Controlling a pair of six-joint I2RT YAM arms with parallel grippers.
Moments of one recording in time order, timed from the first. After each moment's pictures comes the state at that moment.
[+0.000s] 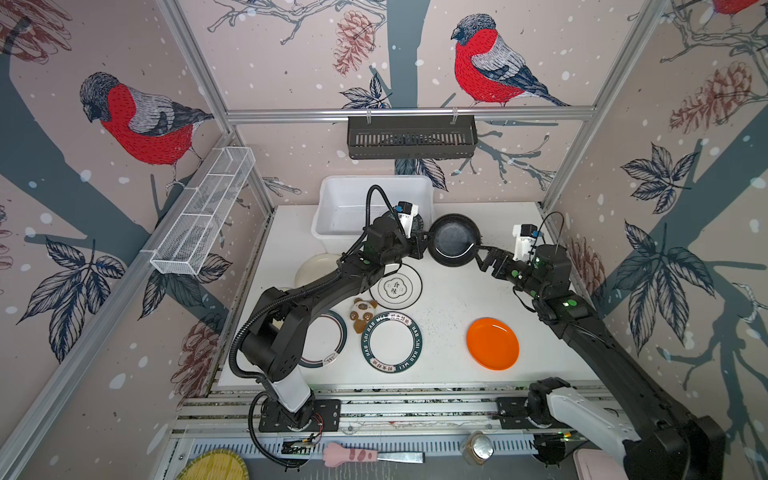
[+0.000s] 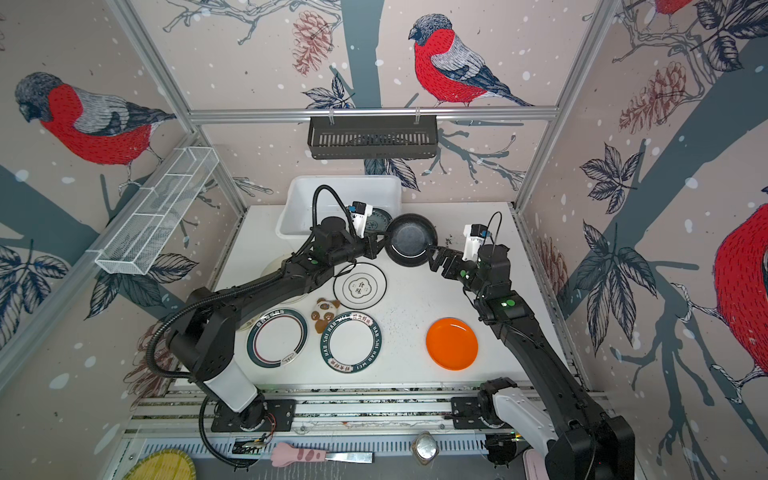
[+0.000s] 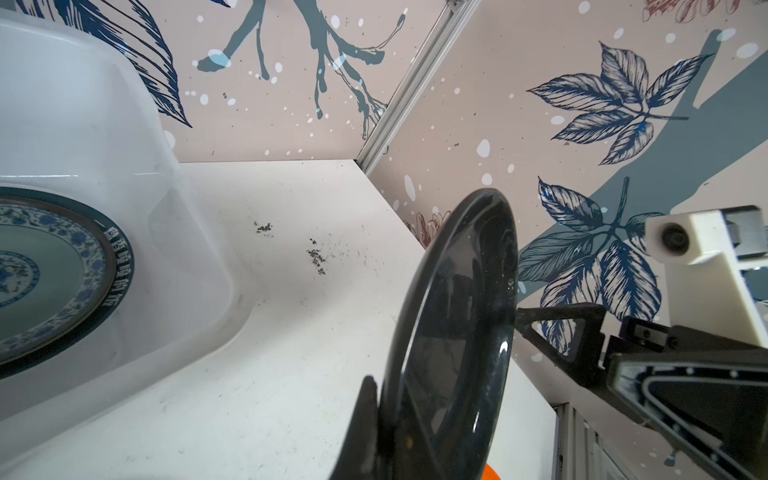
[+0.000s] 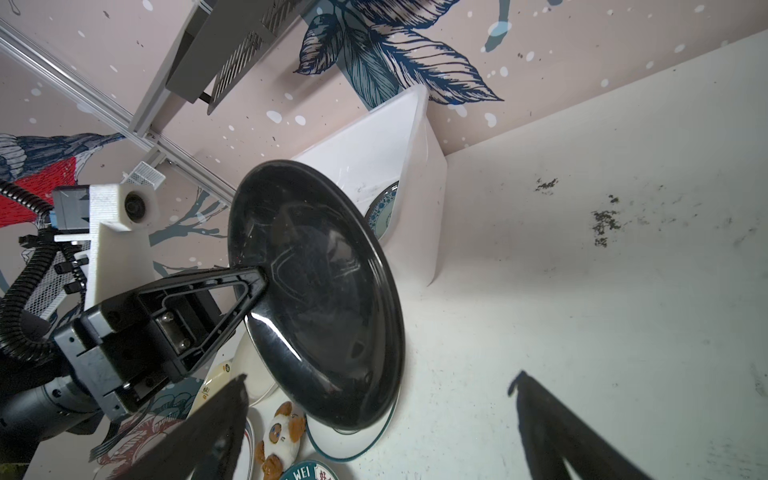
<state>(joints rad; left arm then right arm) -0.62 1.69 1.21 0.27 0.37 -0.49 0.25 0.96 0.74 -0.08 -0.31 0.55</state>
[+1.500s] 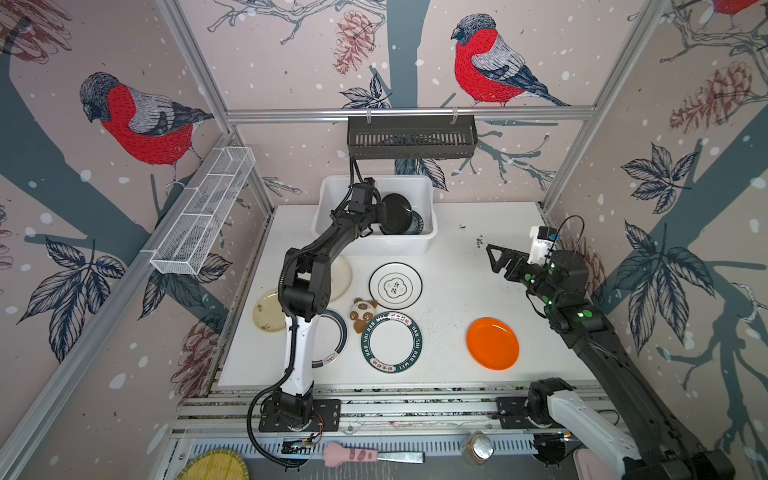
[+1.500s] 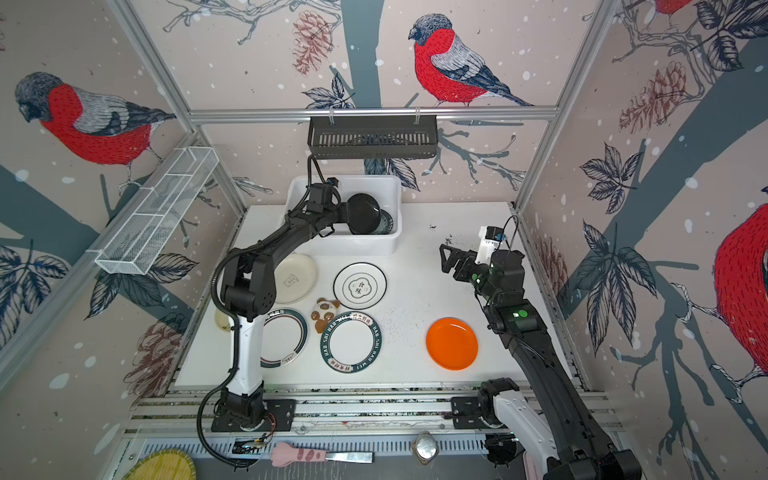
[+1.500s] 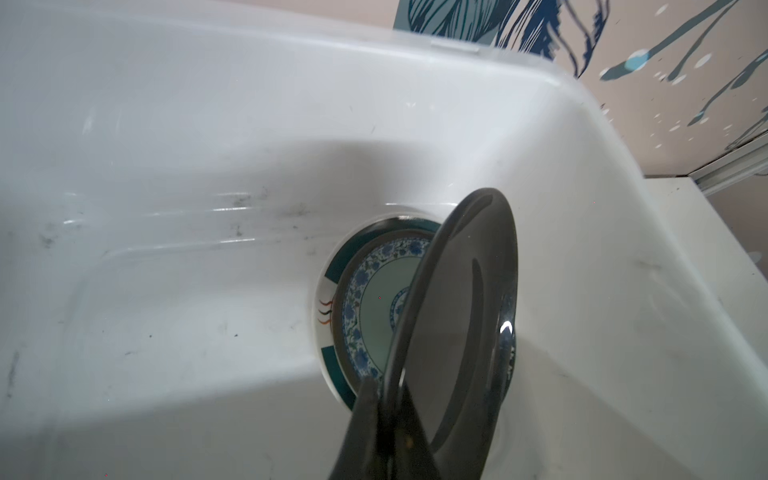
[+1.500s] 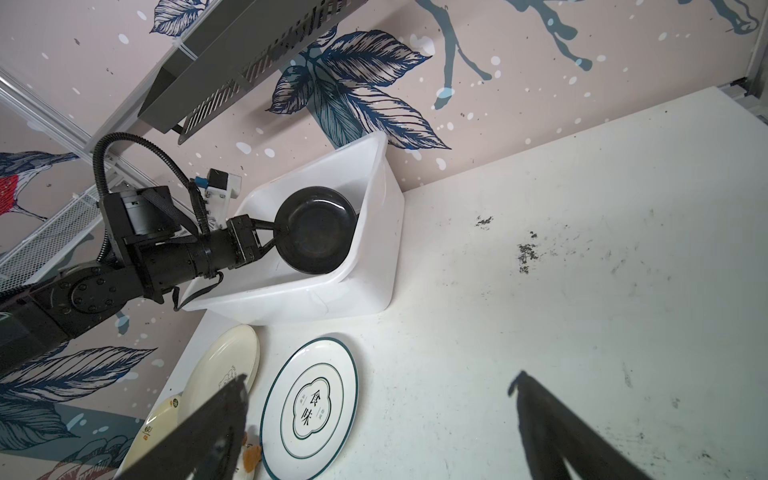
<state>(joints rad) -0.30 2.24 1.88 -0.25 0.10 -0.26 0.18 0.86 0.74 -0.16 -0.23 0.47</state>
